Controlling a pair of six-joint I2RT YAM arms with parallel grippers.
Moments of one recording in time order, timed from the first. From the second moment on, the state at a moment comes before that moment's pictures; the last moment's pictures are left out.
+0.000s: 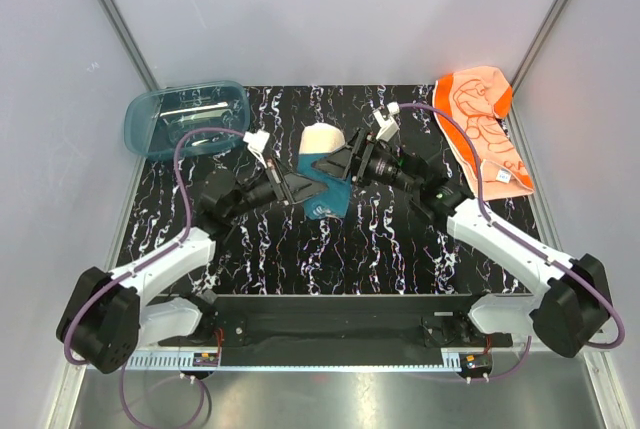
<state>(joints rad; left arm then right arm) -0.52 1.15 0.56 0.74 0.64 -1.10 0.65 1.26 0.96 0.22 -0.41 1.00</state>
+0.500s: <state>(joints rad) -0.30 1.09 0.64 0.39 0.79 -1.00 0.66 1.15 1.12 -0.18 -0.10 0.82</state>
